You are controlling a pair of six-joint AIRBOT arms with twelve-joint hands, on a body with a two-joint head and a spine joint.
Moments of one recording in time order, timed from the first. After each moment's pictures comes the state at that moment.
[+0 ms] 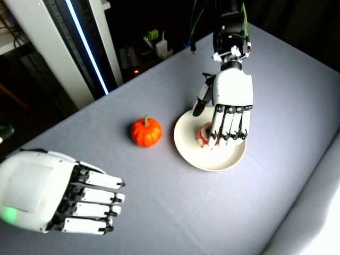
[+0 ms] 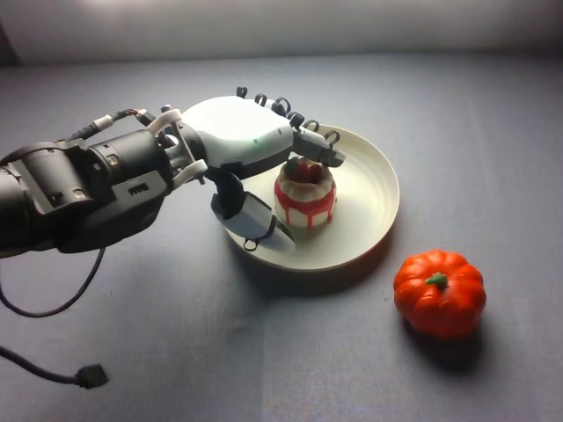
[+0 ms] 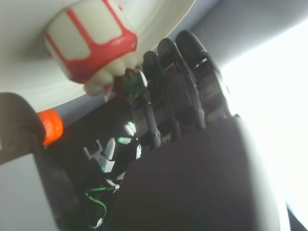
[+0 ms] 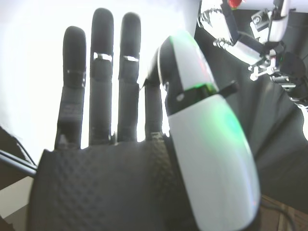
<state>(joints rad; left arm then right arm) 0.46 -1.34 1.48 0.34 -0.44 0.59 -0.93 -0.85 1.27 0.00 0.99 -0.47</state>
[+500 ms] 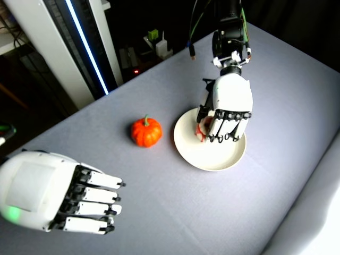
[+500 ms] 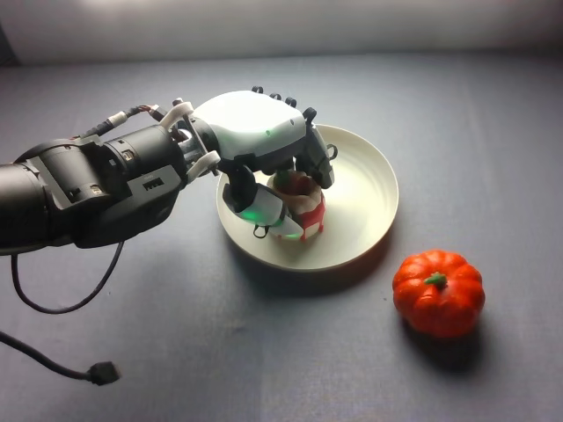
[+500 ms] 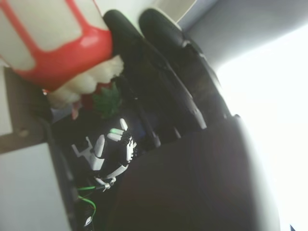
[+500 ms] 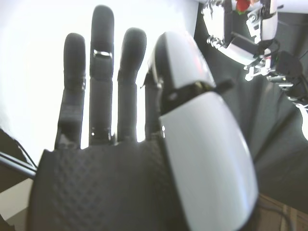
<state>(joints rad) 0.45 -1.38 1.51 0.33 -0.46 0.55 -0.93 -0.86 1.27 0.01 0.99 -0.47</state>
